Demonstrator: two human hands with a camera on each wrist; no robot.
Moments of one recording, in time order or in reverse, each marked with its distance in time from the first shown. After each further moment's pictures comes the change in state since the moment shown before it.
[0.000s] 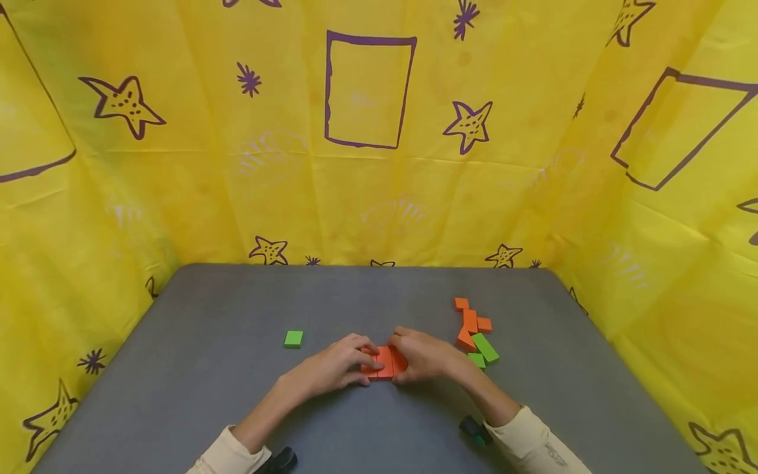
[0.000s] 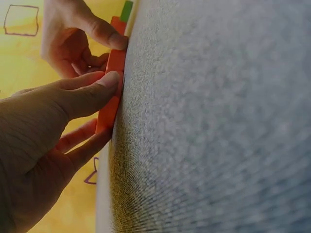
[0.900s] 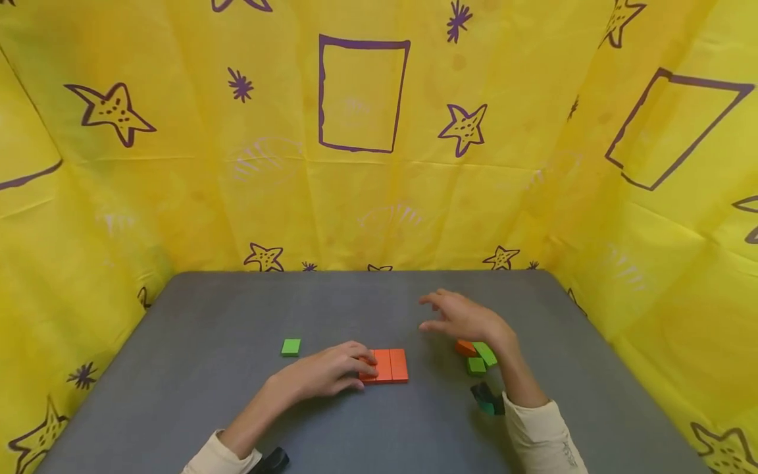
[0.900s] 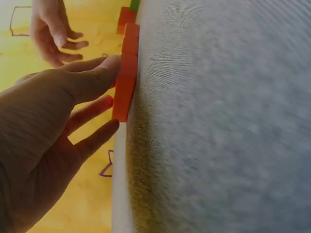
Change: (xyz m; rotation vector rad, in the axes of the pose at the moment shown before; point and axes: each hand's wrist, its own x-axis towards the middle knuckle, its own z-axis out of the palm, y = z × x) left_hand -0.001 -0.008 -0.013 0.056 -0.067 0.169; right_hand -0.033 0.043 -0.073 0.145 0.112 0.160
